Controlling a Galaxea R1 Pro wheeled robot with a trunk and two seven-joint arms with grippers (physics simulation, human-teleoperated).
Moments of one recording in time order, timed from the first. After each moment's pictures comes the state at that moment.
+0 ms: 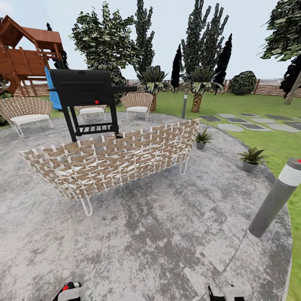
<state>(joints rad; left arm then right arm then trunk) -0.23 0.13 -0.14 -0.31 0.25 -0.60 0.06 -0.34 -0.09 0.00 -0.10 0.09 -0.64 -0.09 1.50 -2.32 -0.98</state>
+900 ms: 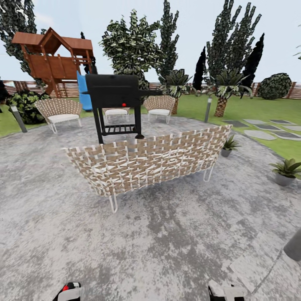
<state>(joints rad) -0.23 0.12 -0.14 -0.31 0.25 -0.61 0.06 -0.34 -0.09 0.00 -0.10 0.09 -0.64 -0.09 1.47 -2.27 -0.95</state>
